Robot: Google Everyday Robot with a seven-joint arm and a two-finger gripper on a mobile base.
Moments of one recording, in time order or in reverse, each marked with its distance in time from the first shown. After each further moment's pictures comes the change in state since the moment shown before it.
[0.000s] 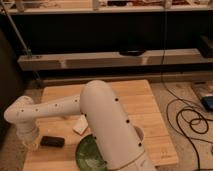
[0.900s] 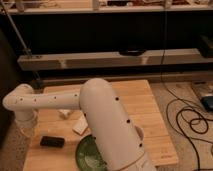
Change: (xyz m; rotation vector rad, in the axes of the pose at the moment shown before) arm 0.038 -0.020 -0.043 0.042 0.055 -0.056
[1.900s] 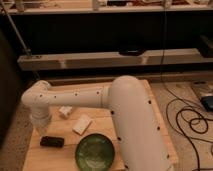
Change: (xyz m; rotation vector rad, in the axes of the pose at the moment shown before) arm -0.001 0.057 -0.039 0.062 0.015 0.103
